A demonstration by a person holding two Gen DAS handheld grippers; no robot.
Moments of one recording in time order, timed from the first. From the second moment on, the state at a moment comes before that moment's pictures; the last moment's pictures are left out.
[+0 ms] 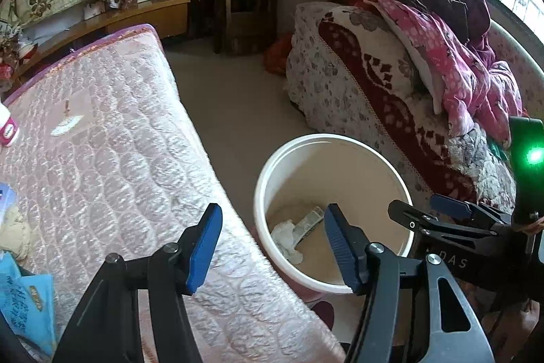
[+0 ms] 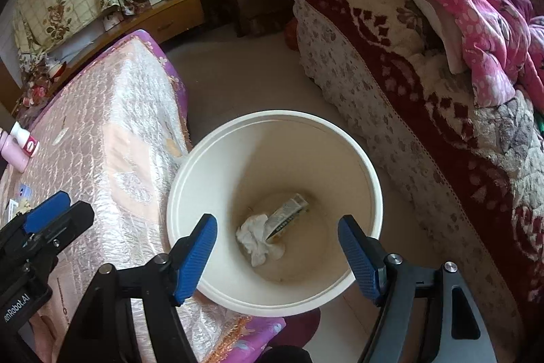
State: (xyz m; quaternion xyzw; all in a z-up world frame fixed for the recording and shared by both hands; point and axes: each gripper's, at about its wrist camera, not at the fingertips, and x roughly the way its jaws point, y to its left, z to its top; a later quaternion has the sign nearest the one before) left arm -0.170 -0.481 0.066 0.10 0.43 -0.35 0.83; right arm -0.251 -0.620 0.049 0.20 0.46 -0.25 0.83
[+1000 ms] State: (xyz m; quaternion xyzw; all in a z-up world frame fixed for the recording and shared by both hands) left arm -0.179 -0.333 0.122 0.06 0.39 -0.27 0.88; right arm -0.238 -0.507 0.102 0.14 0.42 -0.19 0.88
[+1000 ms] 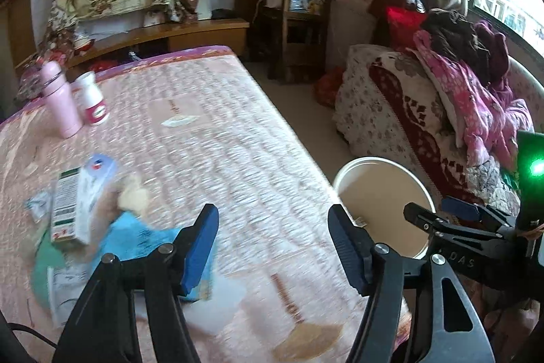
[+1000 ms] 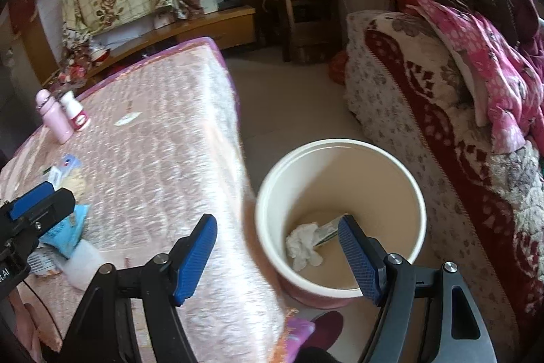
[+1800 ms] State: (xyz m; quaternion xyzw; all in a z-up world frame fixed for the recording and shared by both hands) left arm -0.073 -0.135 0.093 -0.01 0.46 -0.12 0.88; right arm -0.149 -0.334 0.095 0.09 0.46 0.03 0.88
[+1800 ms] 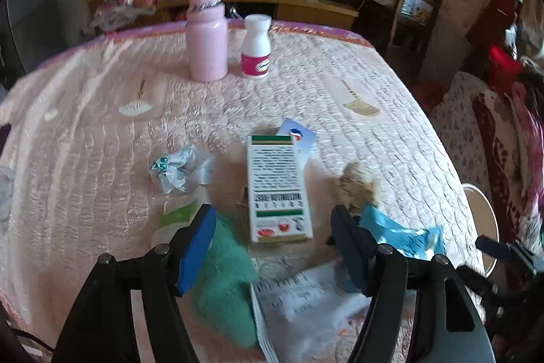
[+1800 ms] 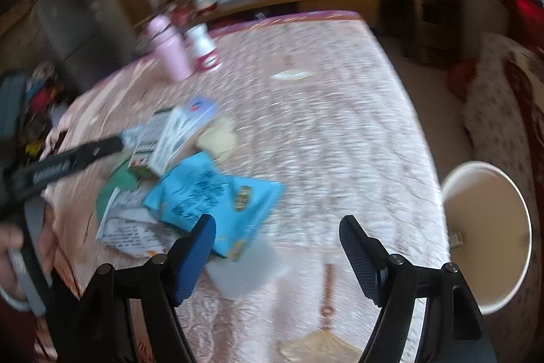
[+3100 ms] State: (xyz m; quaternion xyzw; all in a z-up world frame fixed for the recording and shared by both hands) left arm -0.025 -0.170 0.061 0.07 0.48 -0.14 0.86; right arm -0.024 -0.311 0.080 0.15 0.46 0.02 0.88
